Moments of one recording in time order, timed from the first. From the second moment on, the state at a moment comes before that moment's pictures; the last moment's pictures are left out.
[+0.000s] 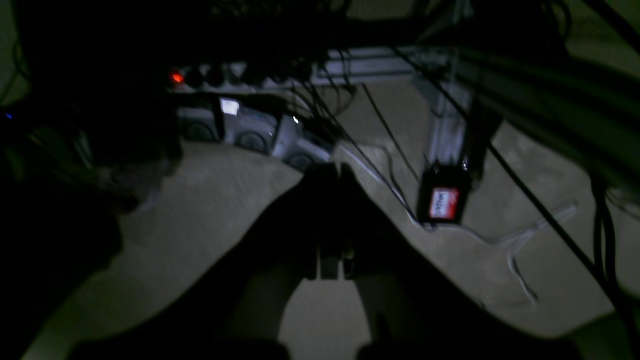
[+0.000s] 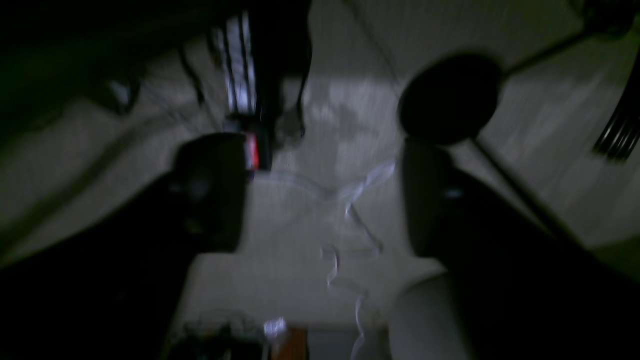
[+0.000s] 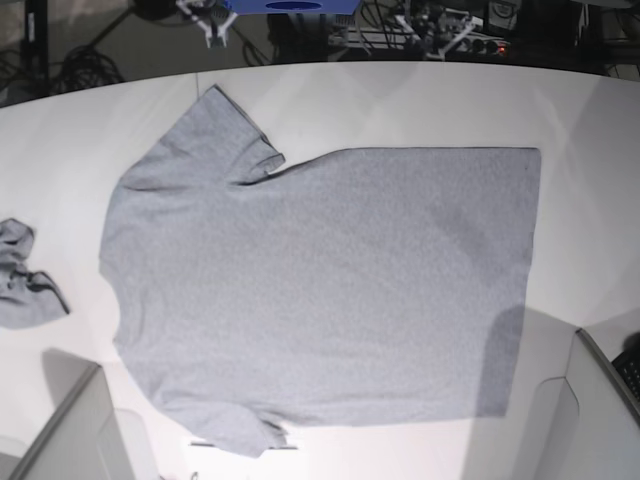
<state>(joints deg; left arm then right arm) 6.4 -5.0 1.4 9.9 0.3 0.7 -1.1 -9.0 1.2 -0.5 6.5 -2.2 0.8 5.4</state>
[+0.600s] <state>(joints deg) 9.5 -4.9 1.4 10.0 0.3 0.5 -0.9 -9.1 1.3 -0.7 6.6 -2.2 0.8 6.0</state>
